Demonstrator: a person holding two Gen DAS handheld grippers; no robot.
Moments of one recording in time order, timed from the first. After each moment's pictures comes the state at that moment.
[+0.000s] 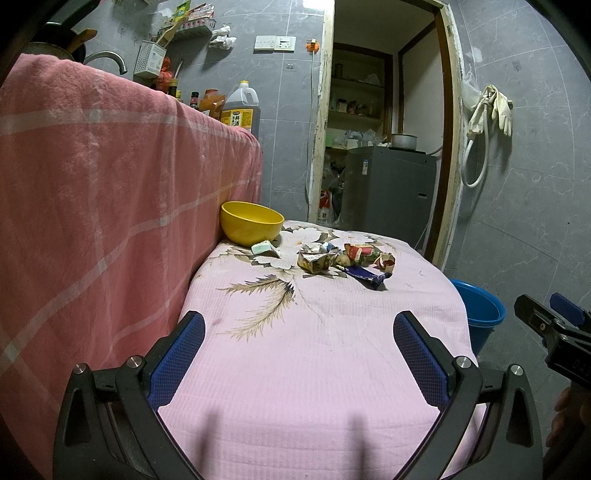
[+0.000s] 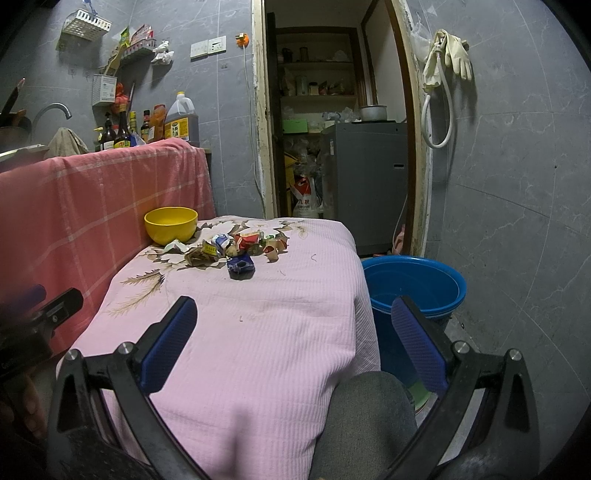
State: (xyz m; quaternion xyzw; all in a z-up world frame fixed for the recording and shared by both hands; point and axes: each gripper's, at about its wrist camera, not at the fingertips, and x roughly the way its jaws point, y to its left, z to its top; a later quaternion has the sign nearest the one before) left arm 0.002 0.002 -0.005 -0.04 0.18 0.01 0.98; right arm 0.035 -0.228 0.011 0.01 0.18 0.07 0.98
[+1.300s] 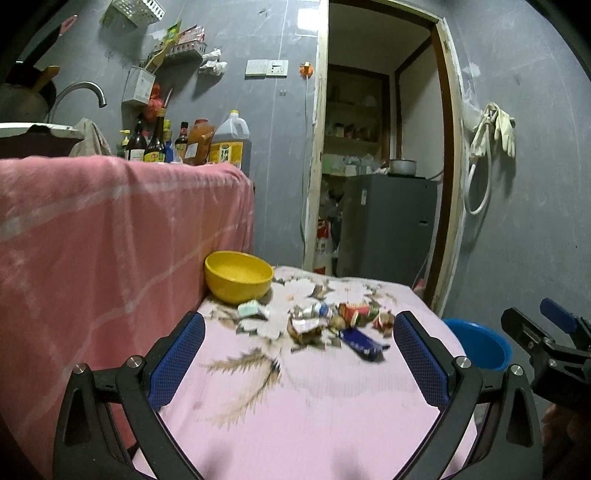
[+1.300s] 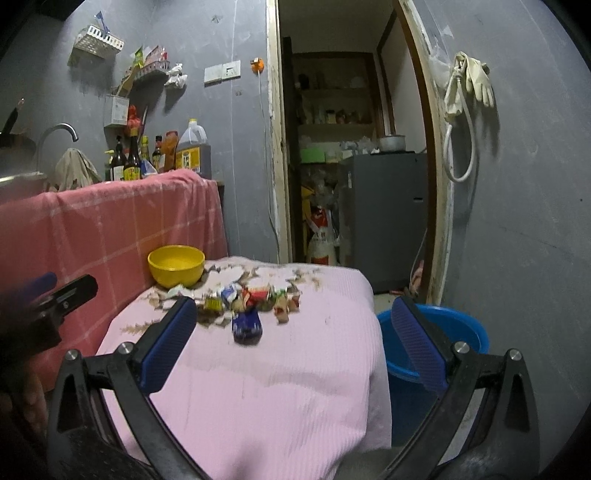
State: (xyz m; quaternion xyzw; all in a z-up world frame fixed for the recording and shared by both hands) left arm 0.067 -0.005 0.041 -0.04 0.13 0.01 0.99; right arm 0.097 -0.216 0.045 0.00 0.12 0.11 0.99
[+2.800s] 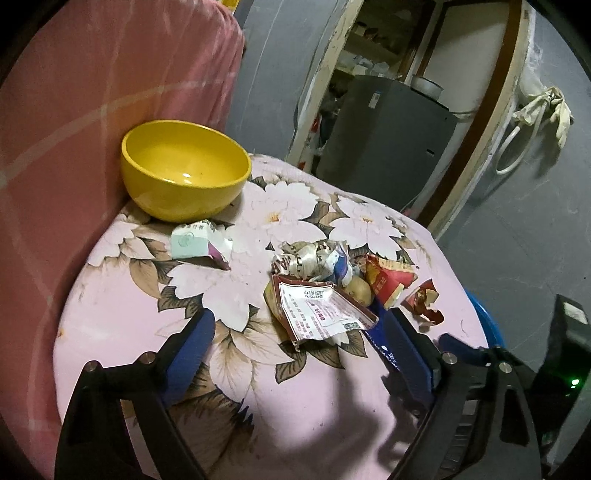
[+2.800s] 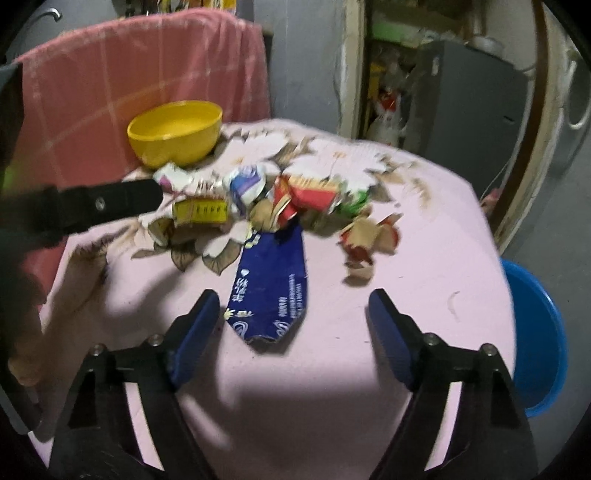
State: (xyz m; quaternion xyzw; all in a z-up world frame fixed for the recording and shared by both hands) left arm 0.253 0.039 -0.026 -0.15 0.36 -0.06 0.92; right arm 0.279 -0.128 -0.055 -0.10 0.39 0.22 0.89
